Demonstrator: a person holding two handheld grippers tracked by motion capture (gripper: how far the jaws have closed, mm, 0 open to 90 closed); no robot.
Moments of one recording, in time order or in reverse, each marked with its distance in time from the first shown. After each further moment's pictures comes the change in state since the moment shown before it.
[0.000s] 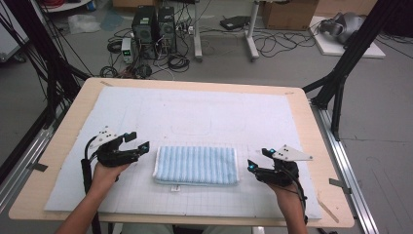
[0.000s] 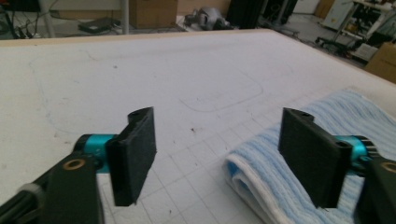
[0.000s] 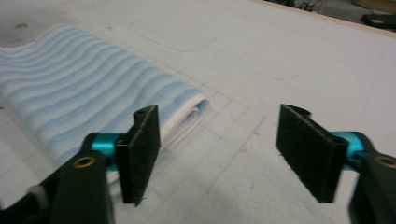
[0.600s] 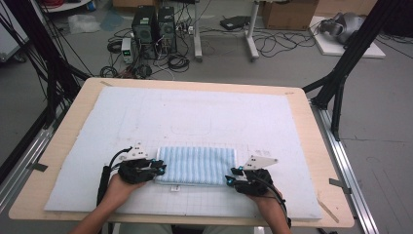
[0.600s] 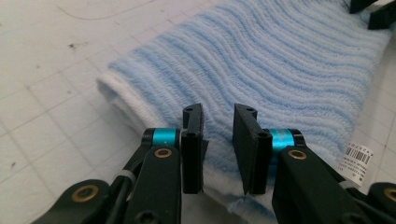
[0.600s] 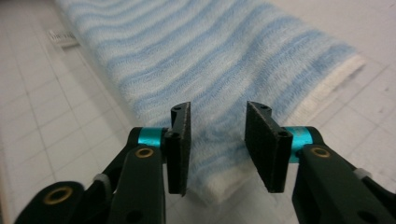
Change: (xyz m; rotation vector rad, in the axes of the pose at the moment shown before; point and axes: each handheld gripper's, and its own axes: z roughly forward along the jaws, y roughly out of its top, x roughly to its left) left arm -0.049 -0.025 0.021 0.321 -0.148 0.104; right arm 0.047 -0.013 0.037 0.154 0.253 -0.066
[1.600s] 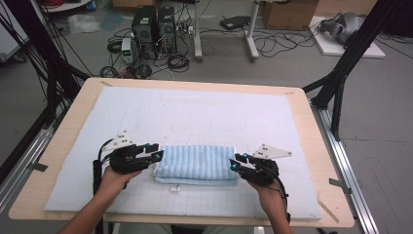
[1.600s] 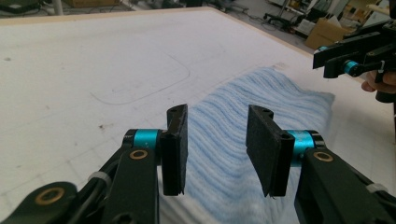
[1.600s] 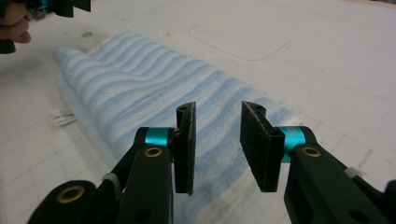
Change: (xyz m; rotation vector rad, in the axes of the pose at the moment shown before) left arm 0.002 0.028 -0.007 -0.174 -0.085 -0.034; right arm -0.010 0.026 -0.006 -0.130 -0.062 0.064
